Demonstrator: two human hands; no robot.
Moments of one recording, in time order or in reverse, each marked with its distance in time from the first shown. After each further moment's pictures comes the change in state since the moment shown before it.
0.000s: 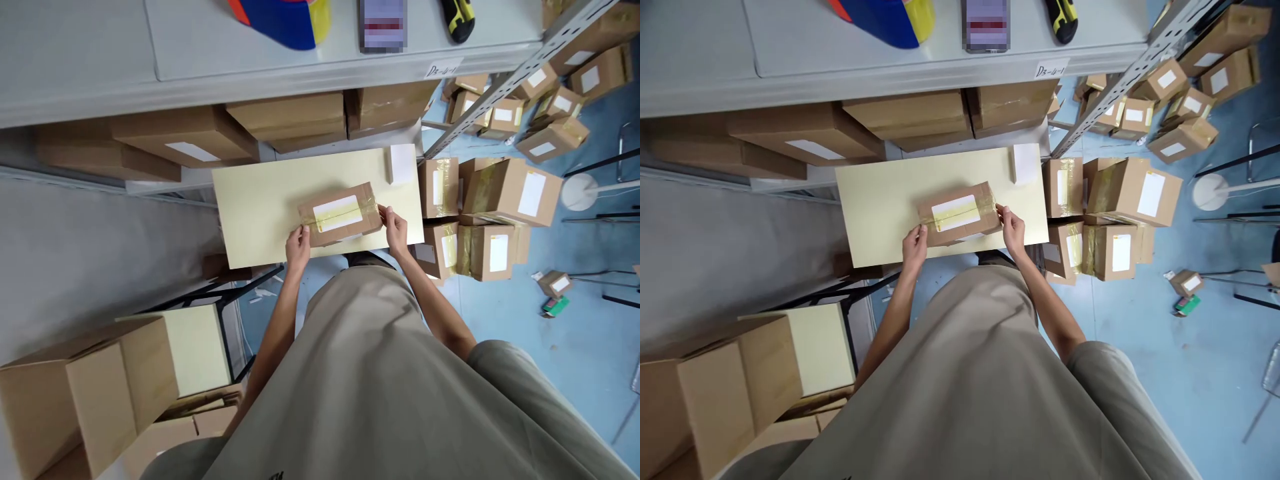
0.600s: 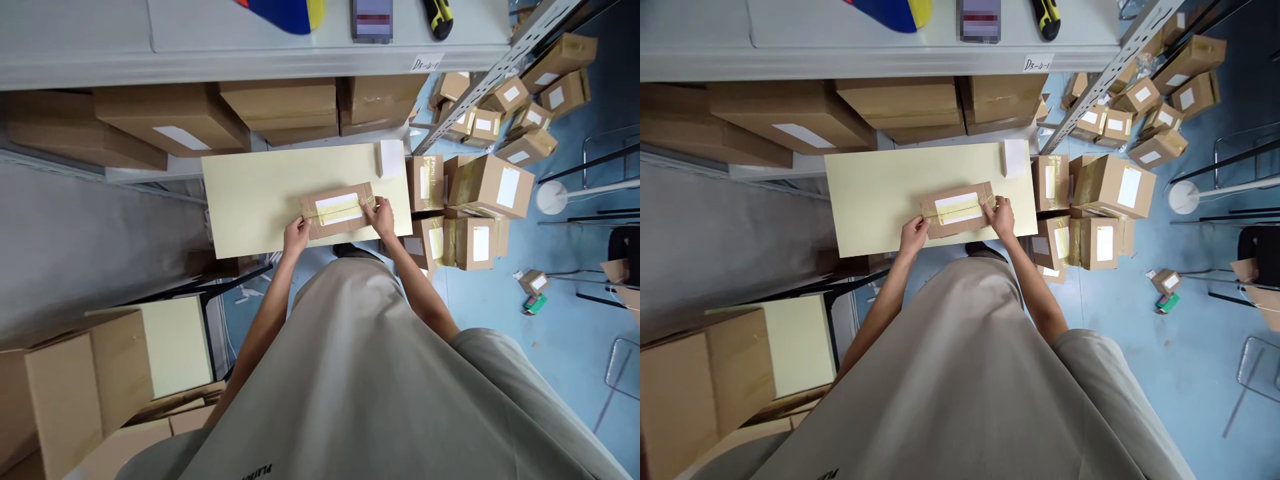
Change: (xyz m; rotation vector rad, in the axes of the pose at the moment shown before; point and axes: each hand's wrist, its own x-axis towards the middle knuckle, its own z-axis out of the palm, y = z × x) left_hand -0.001 -0.018 0.024 -0.087 -0.139 0.063; right_hand 0.030 0.028 -0.011 -0.709 0.024 -0.058
